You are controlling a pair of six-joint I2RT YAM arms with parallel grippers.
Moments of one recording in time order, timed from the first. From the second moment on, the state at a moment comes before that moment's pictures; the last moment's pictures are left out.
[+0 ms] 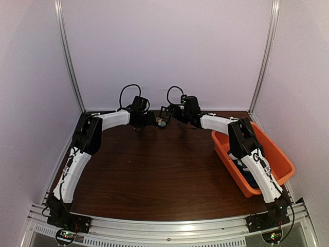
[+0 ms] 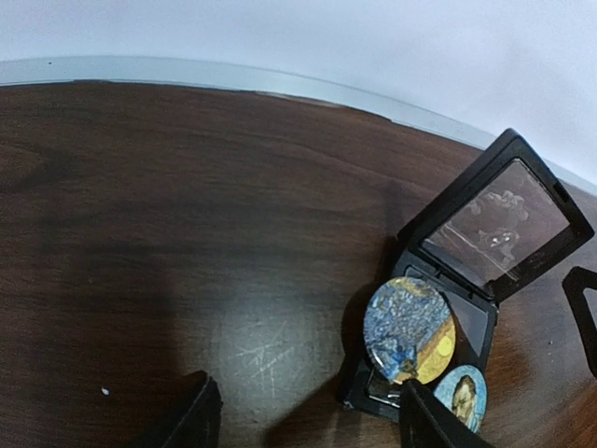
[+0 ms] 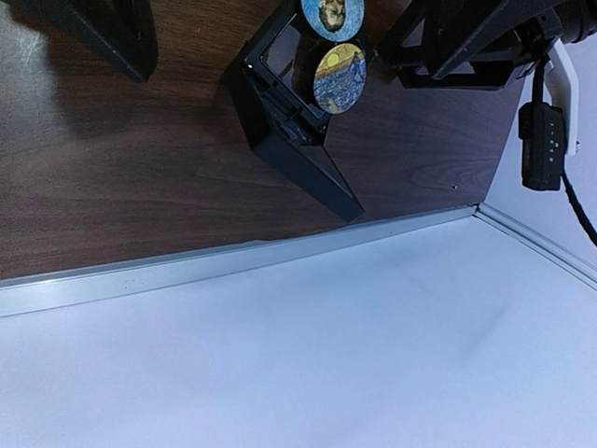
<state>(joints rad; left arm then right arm) -0.48 2.63 2.19 -0.27 -0.03 -0.55 0.49 2.71 2.30 0.05 -0.12 0.68</state>
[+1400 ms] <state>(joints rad) -0.52 2.69 2.34 -0.44 -0.09 -0.47 0.49 2.59 2.14 0.07 -0.16 0.65</state>
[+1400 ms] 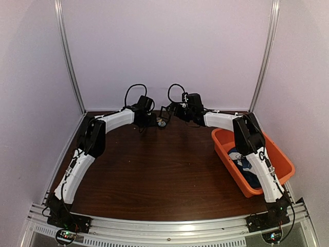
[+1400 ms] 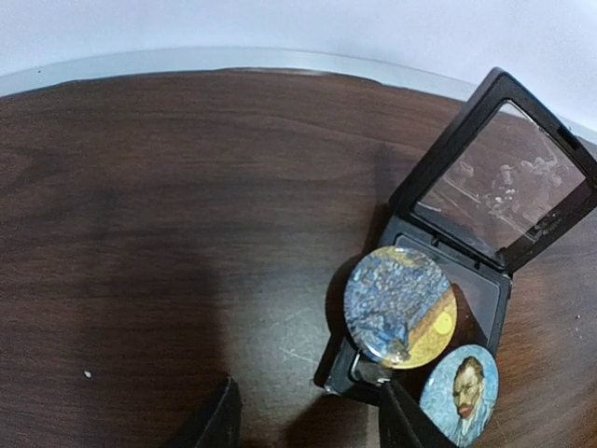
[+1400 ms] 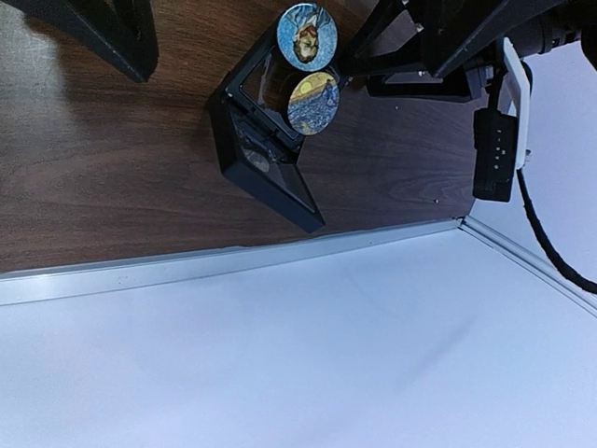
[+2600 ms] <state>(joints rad) -0.52 2.74 2.43 -0.49 -0.18 -0.51 0.49 2.52 2.06 0.09 -0.17 0.63</state>
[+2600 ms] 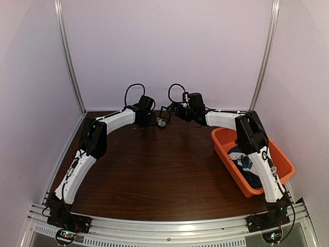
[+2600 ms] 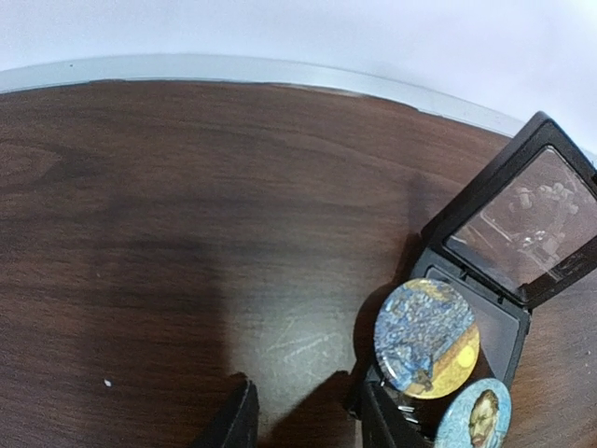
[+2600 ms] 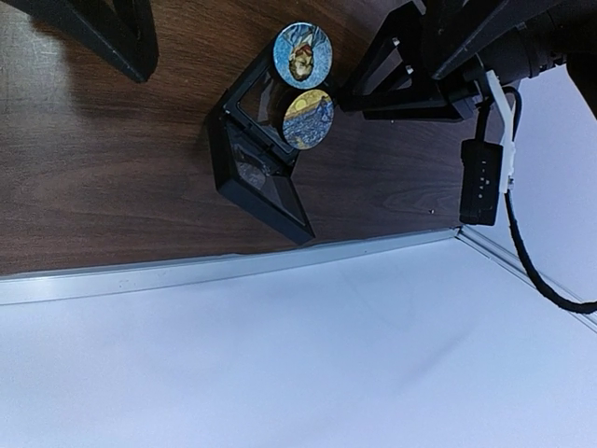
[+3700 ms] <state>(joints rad) -0.52 2.69 2.34 -0.46 -0.21 -0.51 0.49 2.46 2.05 0.06 -0.17 0.61</state>
